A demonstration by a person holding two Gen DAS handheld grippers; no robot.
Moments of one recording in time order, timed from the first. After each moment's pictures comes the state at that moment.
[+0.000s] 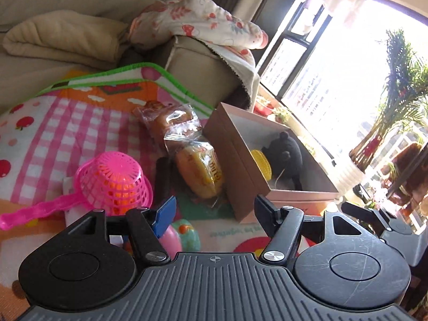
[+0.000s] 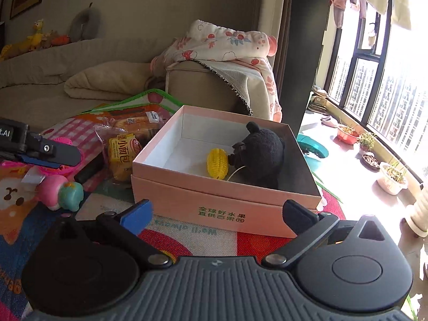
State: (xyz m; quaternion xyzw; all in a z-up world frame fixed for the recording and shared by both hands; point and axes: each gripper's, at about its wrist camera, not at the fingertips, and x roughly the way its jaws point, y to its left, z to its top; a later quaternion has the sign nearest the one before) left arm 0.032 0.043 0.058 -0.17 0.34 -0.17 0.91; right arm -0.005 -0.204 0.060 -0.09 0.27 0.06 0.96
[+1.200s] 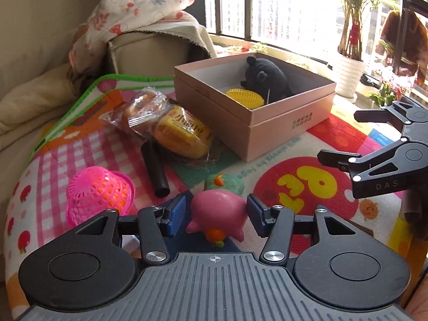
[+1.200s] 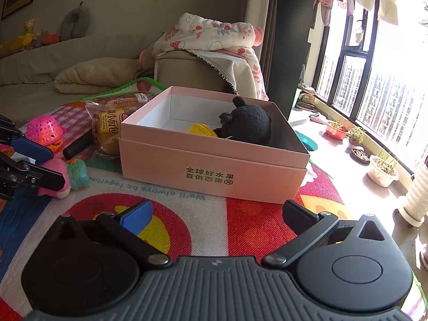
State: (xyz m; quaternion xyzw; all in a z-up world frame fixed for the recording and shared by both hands) left arm 0.009 0.002 0.036 0.10 0.36 -0.23 0.90; right arm -0.025 -0.216 0.029 -0.08 0.27 0.04 0.96
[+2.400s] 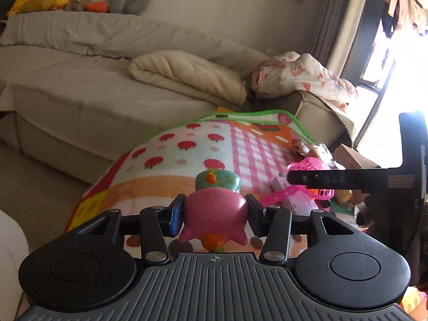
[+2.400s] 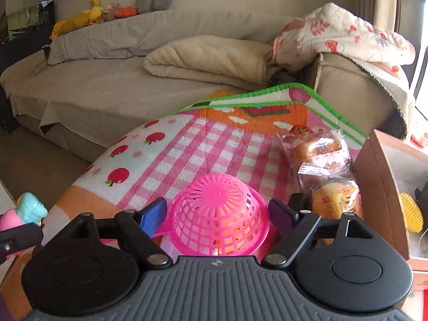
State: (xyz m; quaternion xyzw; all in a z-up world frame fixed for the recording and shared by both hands) left arm -0.088 0.213 0.040 -0.17 0.27 0.02 0.95; right arm 0.060 0.014 0.054 -0.10 0.33 0.21 0.92
